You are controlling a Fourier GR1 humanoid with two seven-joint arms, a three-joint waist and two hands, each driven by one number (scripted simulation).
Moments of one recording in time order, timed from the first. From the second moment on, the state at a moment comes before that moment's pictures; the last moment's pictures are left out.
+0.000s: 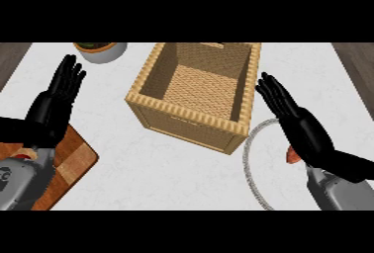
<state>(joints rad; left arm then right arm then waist) -0.30 0.52 -0.24 -1.50 0.41 0.27 -0.10 -0.26 -0.40 0.32 -1.61 -0.32 0.01 -0.23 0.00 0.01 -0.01</state>
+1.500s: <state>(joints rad) -0.21 0.56 -0.19 -1.33 0.42 0.21 0.11 -0.49 -0.80 0.19 -1.46 0.18 -0.08 0.43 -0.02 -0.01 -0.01</state>
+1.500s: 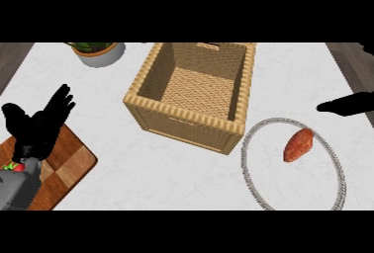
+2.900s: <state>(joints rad) -0.20 0.50 -0.11 -1.34 0.35 0.16 0.14 -0.02 -0.83 -0.28 -1.85 -0.11 0.37 0.56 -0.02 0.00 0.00</state>
